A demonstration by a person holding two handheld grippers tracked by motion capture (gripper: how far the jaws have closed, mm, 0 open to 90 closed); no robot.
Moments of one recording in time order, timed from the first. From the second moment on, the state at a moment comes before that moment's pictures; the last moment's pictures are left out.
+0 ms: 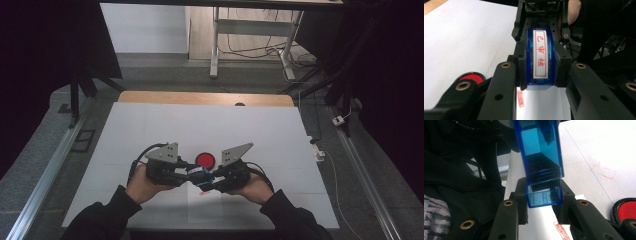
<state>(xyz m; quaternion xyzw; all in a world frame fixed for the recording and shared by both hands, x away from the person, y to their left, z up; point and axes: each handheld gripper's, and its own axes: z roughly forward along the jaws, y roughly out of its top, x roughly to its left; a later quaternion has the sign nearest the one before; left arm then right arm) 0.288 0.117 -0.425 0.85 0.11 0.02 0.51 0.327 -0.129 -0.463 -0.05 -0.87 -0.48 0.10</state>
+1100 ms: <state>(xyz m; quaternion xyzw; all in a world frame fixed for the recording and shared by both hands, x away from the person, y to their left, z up) 0.287 0.118 -0.425 0.85 0.09 0.02 0.52 0.327 -0.129 -0.459 -0.04 -0.85 -0.51 0.13</state>
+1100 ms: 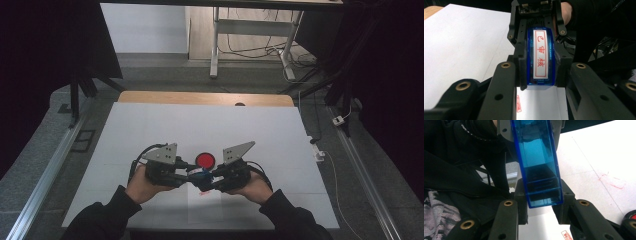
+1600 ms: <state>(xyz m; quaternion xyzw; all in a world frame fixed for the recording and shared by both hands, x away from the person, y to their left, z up) 0.288 0.121 -0.424 0.85 0.11 0.02 0.52 0.323 -0.130 -0.458 -0.06 -0.86 -0.51 0.08</state>
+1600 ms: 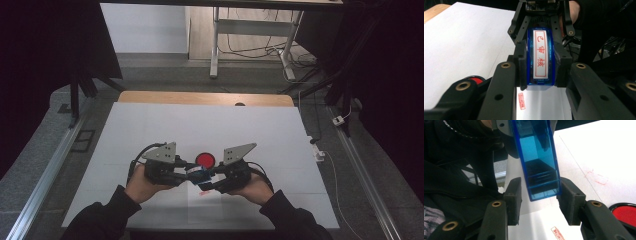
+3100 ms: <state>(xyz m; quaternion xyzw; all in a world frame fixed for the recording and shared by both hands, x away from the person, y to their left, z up) 0.293 0.139 -0.423 0.85 0.15 0.06 0.50 0.295 -0.146 -0.449 -0.13 -0.88 -0.46 -0.05</state>
